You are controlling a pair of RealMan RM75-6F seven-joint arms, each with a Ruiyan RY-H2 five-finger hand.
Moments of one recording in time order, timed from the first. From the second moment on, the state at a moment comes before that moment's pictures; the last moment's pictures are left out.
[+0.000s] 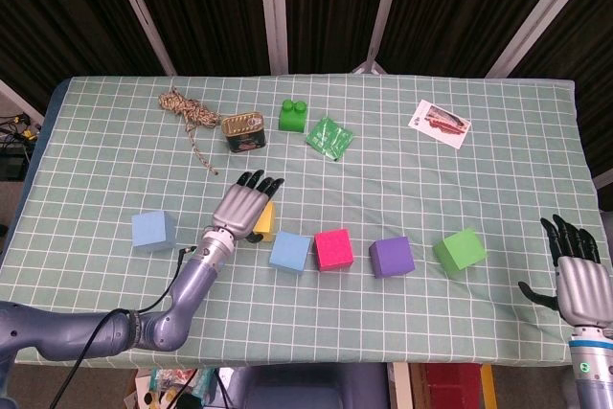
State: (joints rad) left arm -0.96 -1.63 -0.26 -1.60 0.66 1.01 0.82; right arm 0.10 -1.13 0.12 -1.66 -1.32 1.39 -0.09
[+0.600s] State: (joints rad) left arm -0.84 -1.39 -0.23 -1.84 0.78 1.08 0.65; right arm 0.10 -1.12 0.11 -1.66 -1.32 1.39 -0.10
